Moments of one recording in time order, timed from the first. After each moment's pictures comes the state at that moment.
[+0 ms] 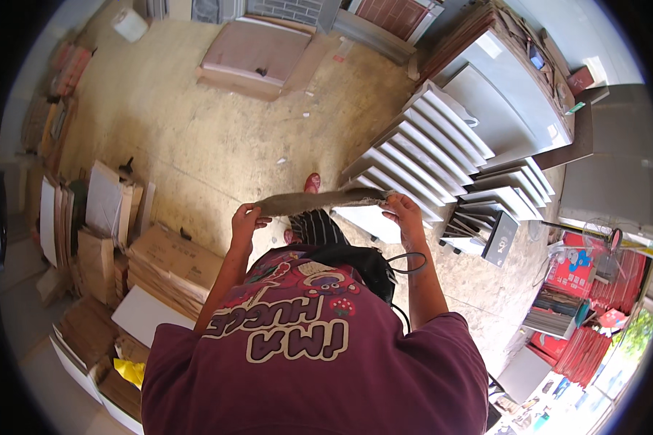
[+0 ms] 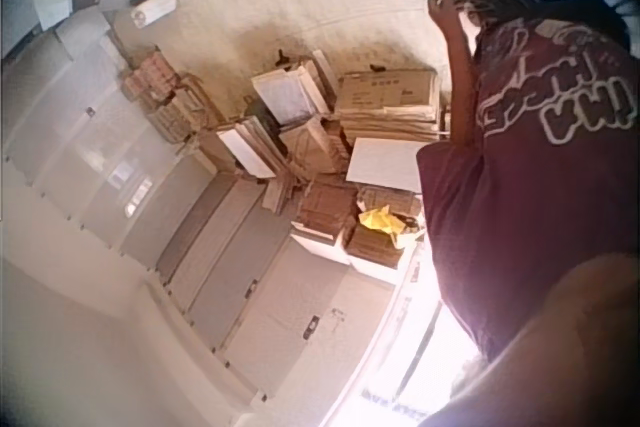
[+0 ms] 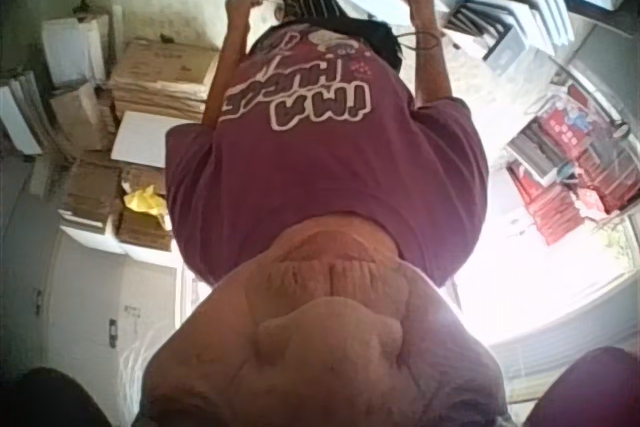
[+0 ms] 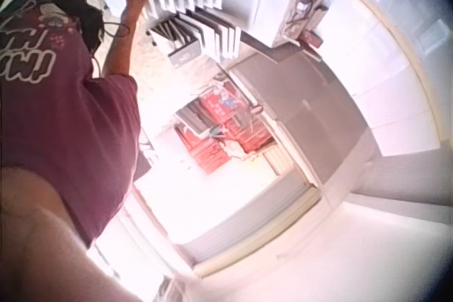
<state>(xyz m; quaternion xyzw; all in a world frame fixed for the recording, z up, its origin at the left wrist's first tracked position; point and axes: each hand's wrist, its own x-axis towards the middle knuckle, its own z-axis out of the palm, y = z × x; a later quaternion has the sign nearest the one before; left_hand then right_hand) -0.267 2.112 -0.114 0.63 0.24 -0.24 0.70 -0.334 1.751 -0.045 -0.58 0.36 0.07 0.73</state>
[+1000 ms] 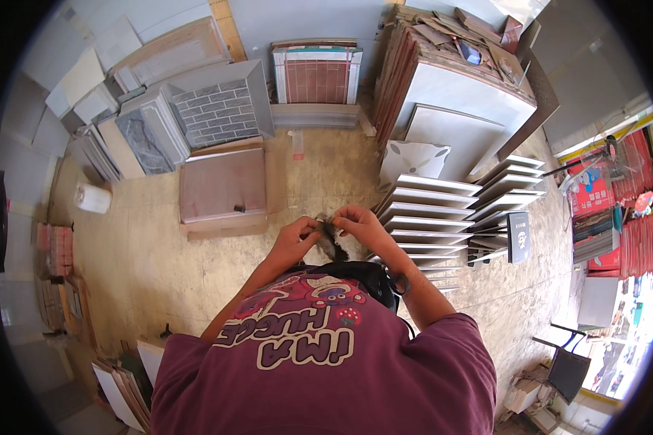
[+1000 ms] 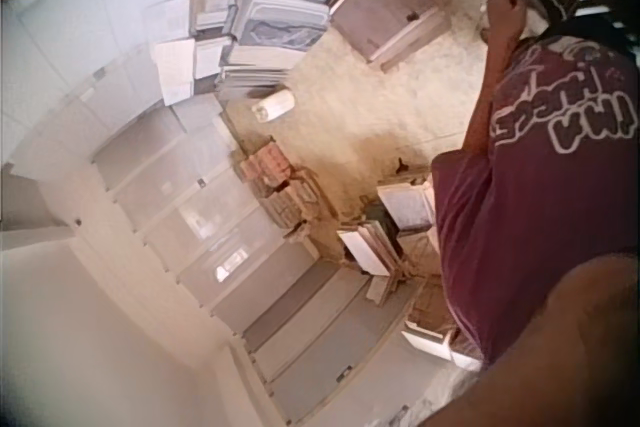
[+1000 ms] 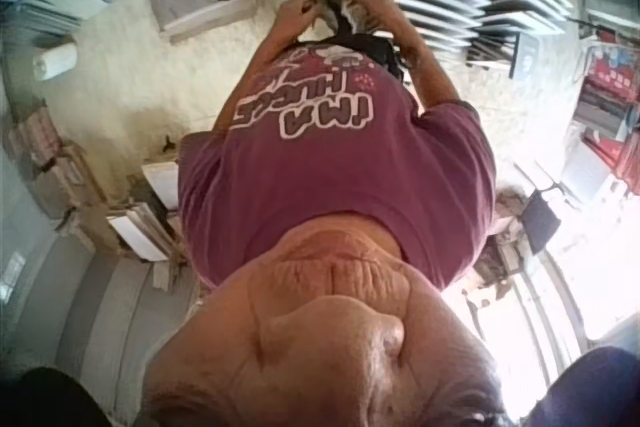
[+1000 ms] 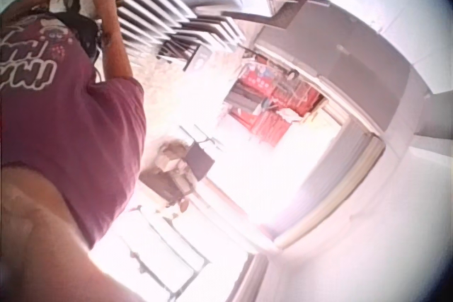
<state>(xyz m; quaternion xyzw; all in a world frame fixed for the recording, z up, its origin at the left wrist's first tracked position) 0.121 1.900 0.002 0.69 -0.32 -0.37 0.54 0.008 1.724 0.024 -0.65 0.21 0.01 0.73</state>
